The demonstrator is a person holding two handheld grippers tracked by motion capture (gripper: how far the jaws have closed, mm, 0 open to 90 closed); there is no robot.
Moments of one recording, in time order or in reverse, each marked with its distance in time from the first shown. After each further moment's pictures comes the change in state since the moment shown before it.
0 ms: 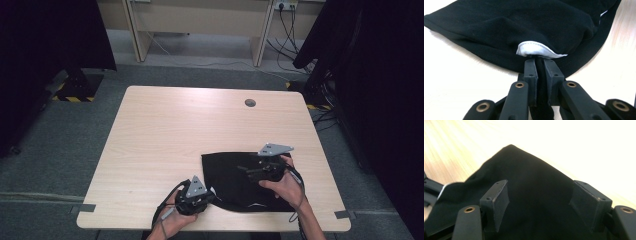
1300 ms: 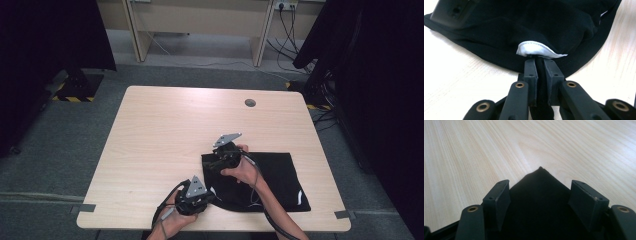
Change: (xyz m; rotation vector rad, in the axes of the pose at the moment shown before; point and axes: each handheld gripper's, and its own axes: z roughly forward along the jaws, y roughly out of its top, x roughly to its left) left arm 0.000 0.000 0.000 0.000 0.001 -0.003; right arm 0.030 0.050 0.110 0.139 0.115 -0.088
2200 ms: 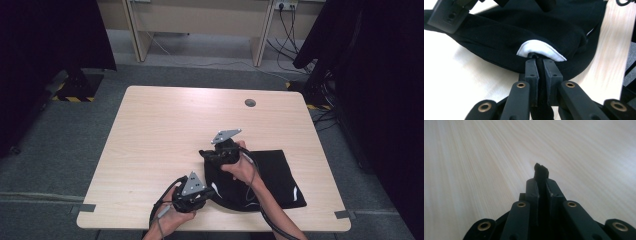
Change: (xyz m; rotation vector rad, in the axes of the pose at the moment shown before) left arm -0.001 0.020 -0.025 -0.059 0.013 0.026; right arm 0.007 0.019 -0.016 -0.068 0.040 -0.031
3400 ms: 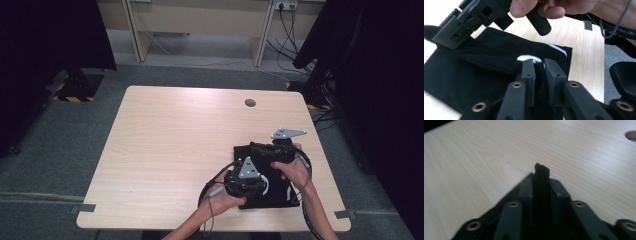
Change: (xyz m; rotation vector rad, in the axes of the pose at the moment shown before) left arm -0.050 0.095 0.089 -0.017 -0.192 0.101; right arm -0.070 -0.079 -0.112 -0.110 -0.168 0.192
